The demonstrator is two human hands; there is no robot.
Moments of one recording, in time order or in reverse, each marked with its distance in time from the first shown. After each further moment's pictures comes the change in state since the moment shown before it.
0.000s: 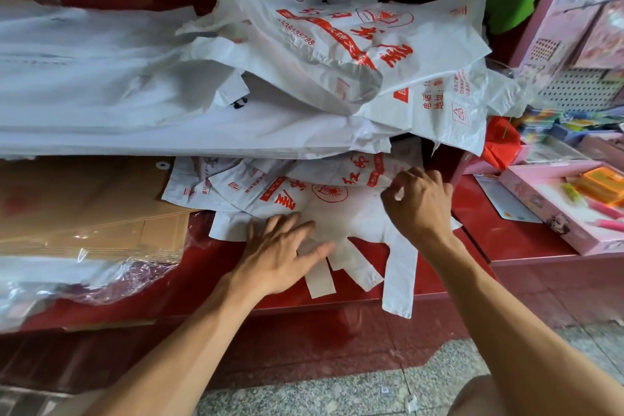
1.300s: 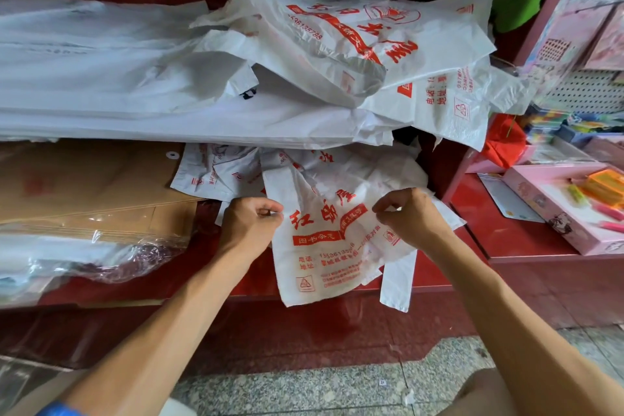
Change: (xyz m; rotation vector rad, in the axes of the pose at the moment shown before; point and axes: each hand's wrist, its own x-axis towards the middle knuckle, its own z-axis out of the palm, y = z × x) left_hand -0.004 -0.021 -0.013 -0.793 0.472 -0.387; right_hand -0.017 -0.013 -0.022 0.341 -0.480 0.151
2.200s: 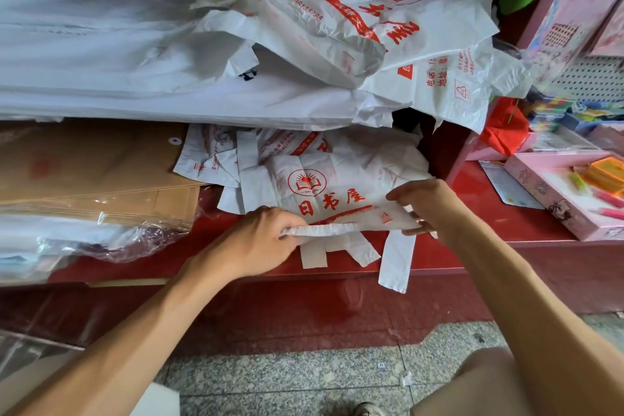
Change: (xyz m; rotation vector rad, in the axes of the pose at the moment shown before) left_hand -0.043 0.018 -0.024 0.516 -0.527 0.471; right_hand -0.012 0.006 -0.018 0.525 -0.080 0.324
